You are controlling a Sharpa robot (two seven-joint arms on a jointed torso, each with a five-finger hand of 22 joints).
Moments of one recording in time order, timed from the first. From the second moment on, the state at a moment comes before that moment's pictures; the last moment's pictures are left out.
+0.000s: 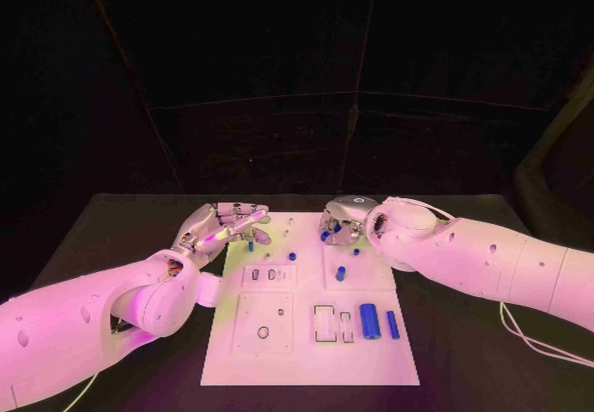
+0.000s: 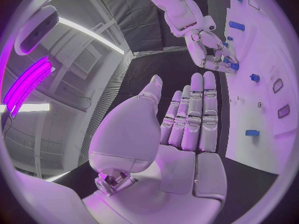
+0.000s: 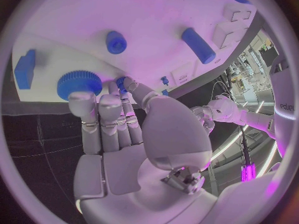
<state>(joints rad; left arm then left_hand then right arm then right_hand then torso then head) 1.16 -0.87 -0.06 1.60 -0.09 -0.30 0.50 1.34 -0.02 0.03 0.10 0.05 0.92 0.22 0.15 0.07 1.04 0.15 0.17 0.07 1.20 0.08 0.26 0.25 0.18 1.07 0.19 0.39 0.17 1.20 -0.62 0.01 1.25 -1.64 -0.15 -0.09 1.28 0.01 0.44 -0.20 0.11 1.08 0.15 0.09 0.07 1.22 0.08 0.09 0.07 1.46 -0.01 1.05 0.86 0.13 1.26 0.09 1.21 0.89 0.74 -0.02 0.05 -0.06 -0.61</state>
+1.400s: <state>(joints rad) 1.16 -0.87 -0.06 1.60 -0.09 -0.28 0.49 1.34 -0.01 0.03 0.10 0.05 0.92 0.22 0.14 0.07 1.04 0.16 0.16 0.07 1.20 0.08 0.26 0.25 0.18 1.07 0.19 0.39 0.17 1.22 -0.43 0.02 1.07 -1.61 -0.35 -0.07 1.27 -0.02 0.49 -0.16 0.10 1.08 0.16 0.07 0.08 1.22 0.09 0.07 0.07 1.46 -0.01 1.11 0.90 0.13 1.27 0.09 1.26 0.95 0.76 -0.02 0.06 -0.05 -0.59</state>
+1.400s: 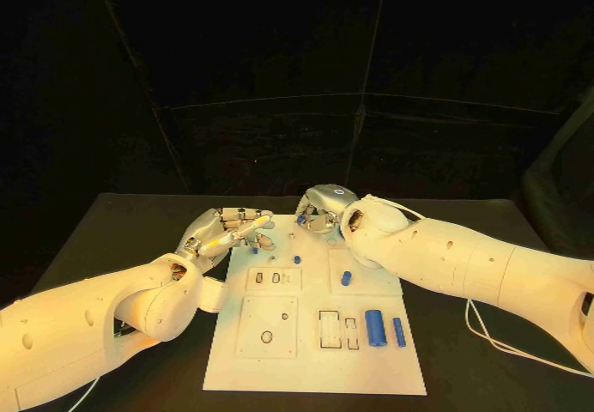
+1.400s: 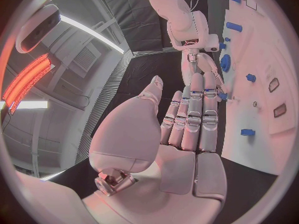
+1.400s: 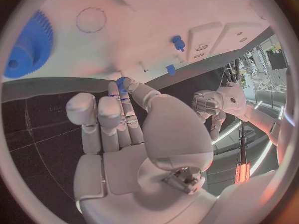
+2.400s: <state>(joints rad) 1.16 -0.86 -0.06 1.59 -0.09 -0.26 0.48 1.34 -0.01 0.03 0.10 0.05 0.91 0.22 0.14 0.07 1.04 0.16 0.15 0.07 1.19 0.09 0.26 0.26 0.18 1.07 0.19 0.39 0.17 1.22 -0.37 0.02 1.02 -1.66 -0.31 -0.12 1.26 -0.10 0.43 -0.11 0.09 0.72 0.20 0.06 0.06 0.94 0.15 0.06 0.06 1.38 0.05 0.89 0.61 0.16 1.07 0.14 1.09 0.65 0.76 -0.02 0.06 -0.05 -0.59</state>
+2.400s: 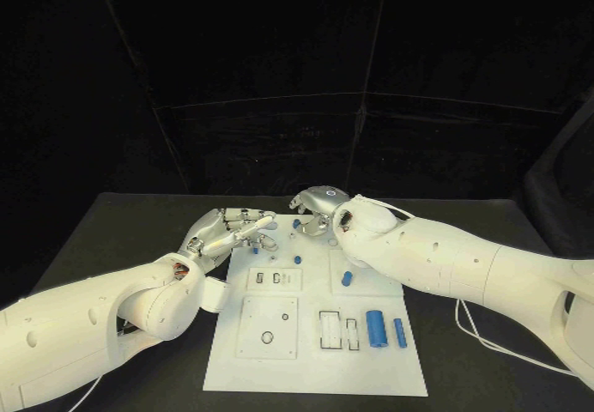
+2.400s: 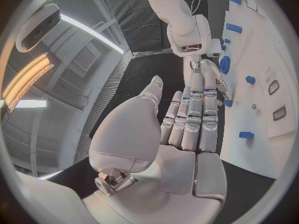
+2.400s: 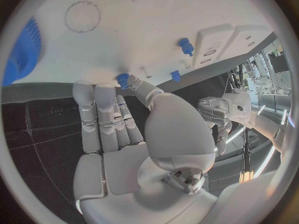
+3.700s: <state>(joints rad) 1.16 -0.87 -0.06 1.59 -0.09 -0.24 0.47 1.34 0.00 0.03 0.09 0.05 0.91 0.22 0.13 0.07 1.03 0.16 0.15 0.07 1.19 0.09 0.25 0.26 0.18 1.07 0.19 0.39 0.17 1.22 -0.74 0.04 1.31 -1.44 -0.21 -0.26 1.35 -0.11 0.02 0.19 0.25 0.86 0.16 0.10 0.07 1.21 0.07 0.90 0.79 1.46 -0.02 1.37 1.20 0.08 1.38 0.09 1.42 1.22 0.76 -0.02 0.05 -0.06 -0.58</state>
